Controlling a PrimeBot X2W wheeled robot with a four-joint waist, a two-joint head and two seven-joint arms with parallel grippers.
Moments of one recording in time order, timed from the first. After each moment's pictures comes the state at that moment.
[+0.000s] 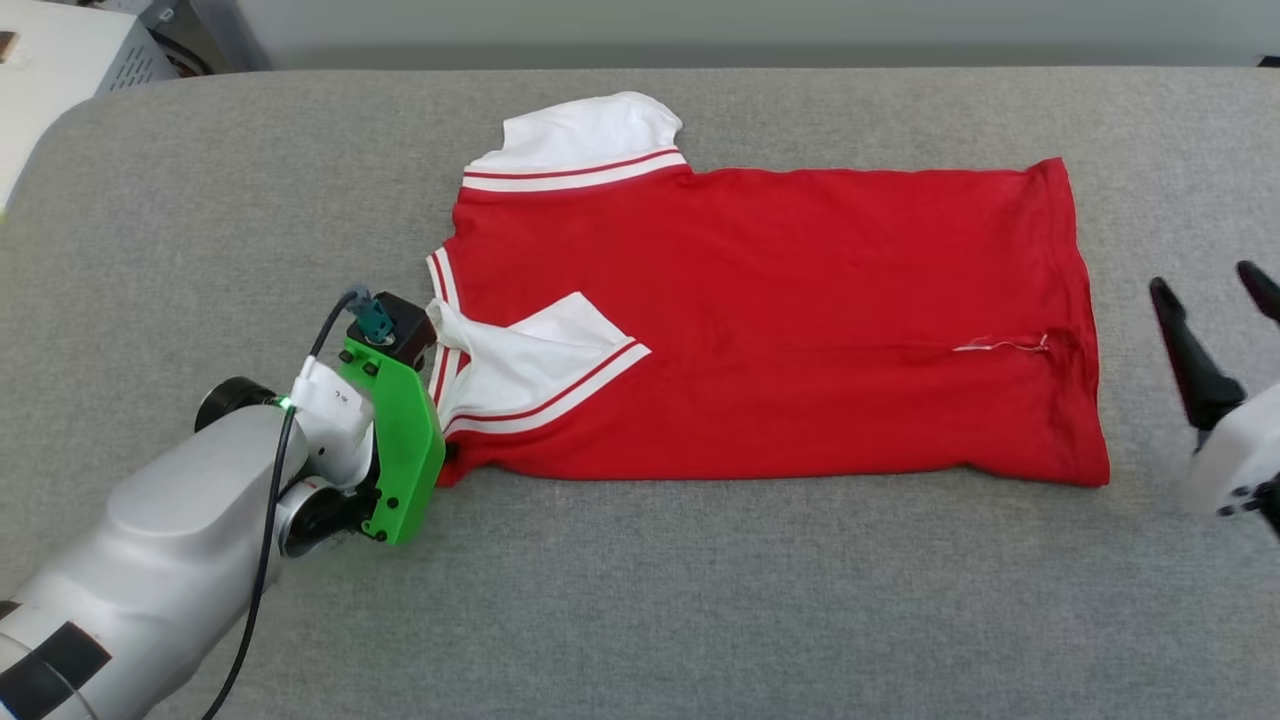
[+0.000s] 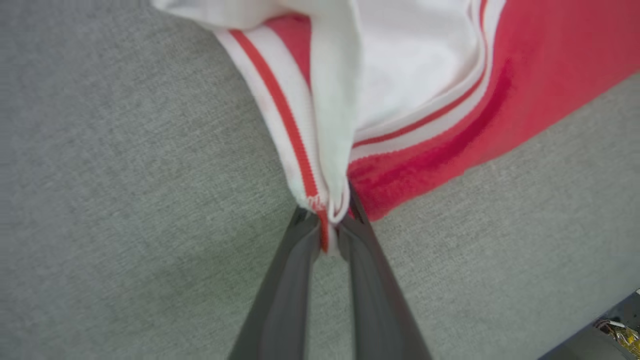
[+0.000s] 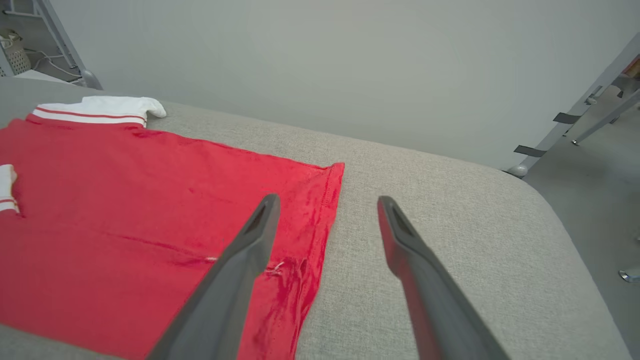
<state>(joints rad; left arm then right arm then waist) -0.90 0.60 -1.25 0.57 -1.16 -0.13 0.44 -0.25 -0.44 0.01 0.01 0.35 0.13 0.16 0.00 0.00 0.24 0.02</state>
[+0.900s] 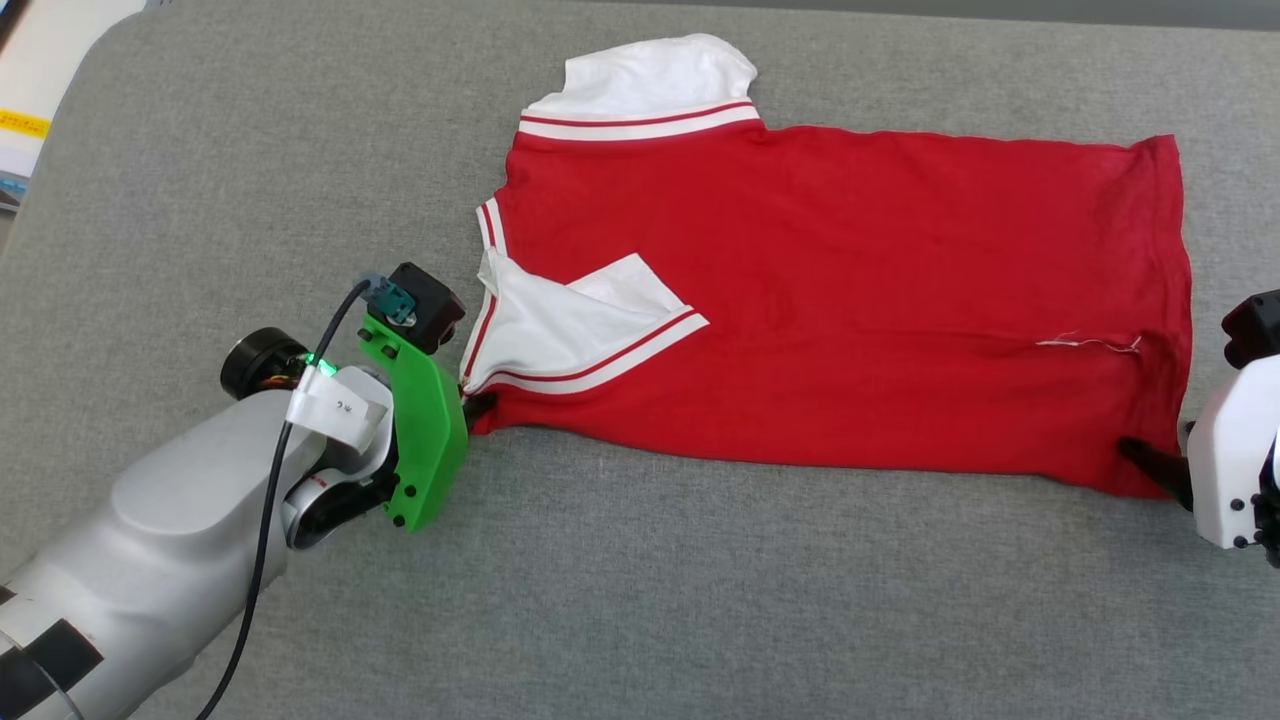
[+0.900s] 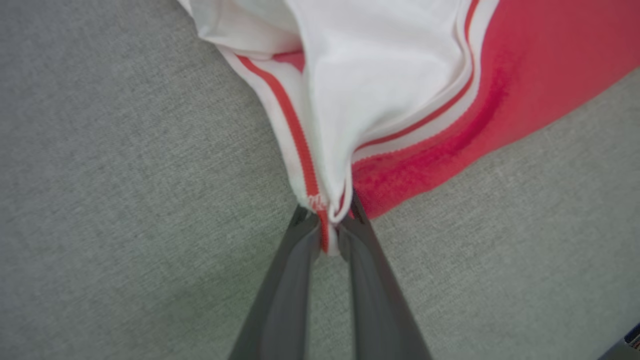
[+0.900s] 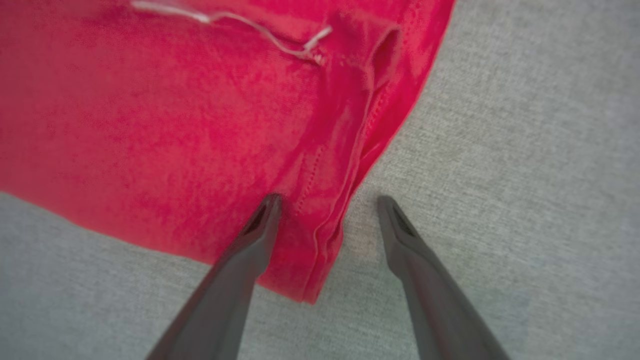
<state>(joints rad) -0.94 0.64 -1.27 0.43 -1.08 -0.13 0.28 -0.40 -0.64 0.32 0.28 0.69 0.13 0.76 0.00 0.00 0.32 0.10</state>
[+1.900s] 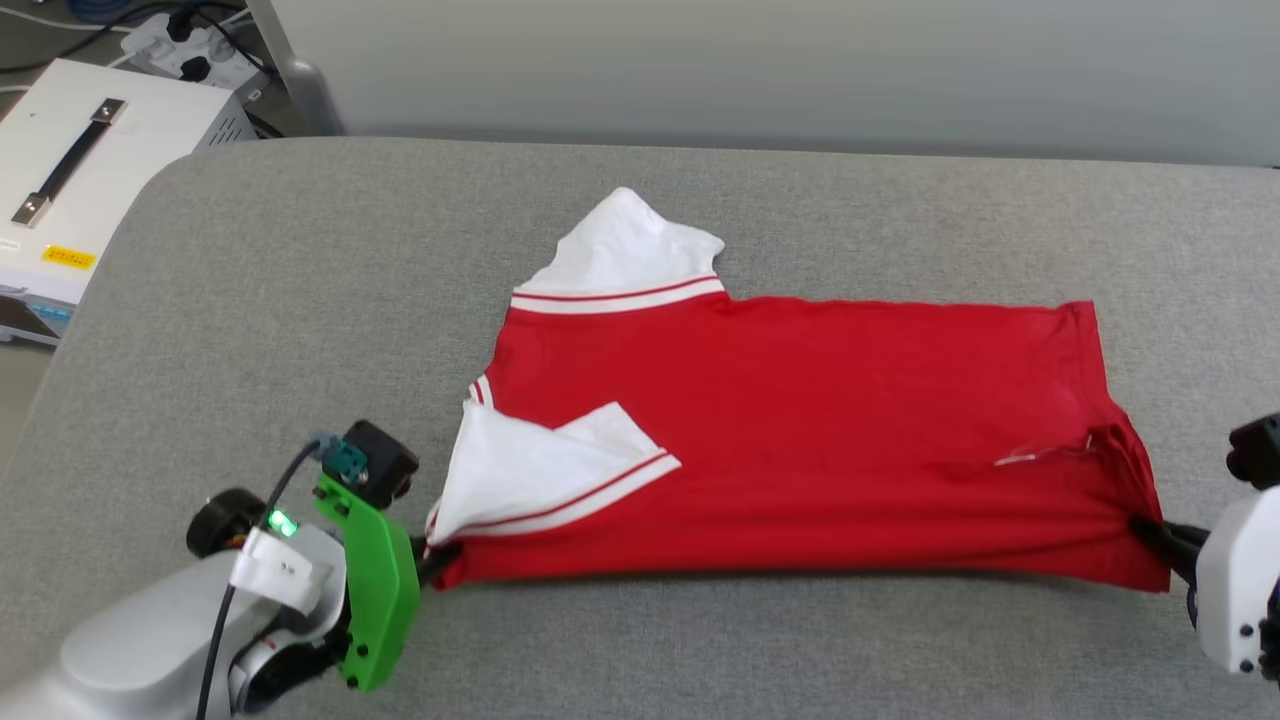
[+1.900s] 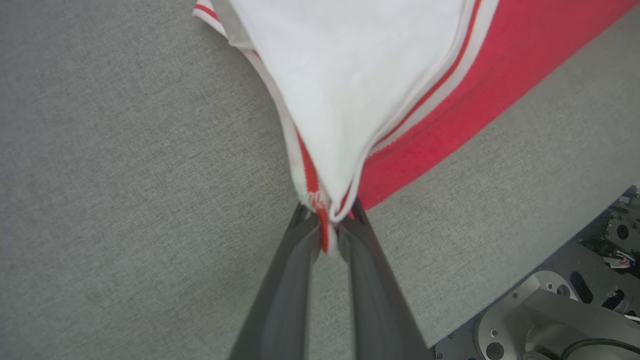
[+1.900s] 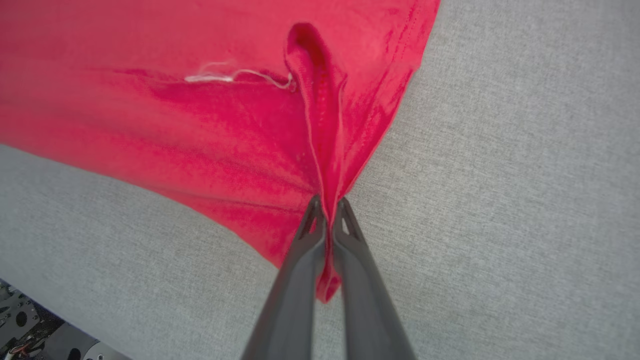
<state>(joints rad) -0.71 0.79 -1.28 0.26 -1.10 -0.08 0.21 -0.17 -0.72 0.33 0.13 0.79 0.13 0.50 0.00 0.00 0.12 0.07</state>
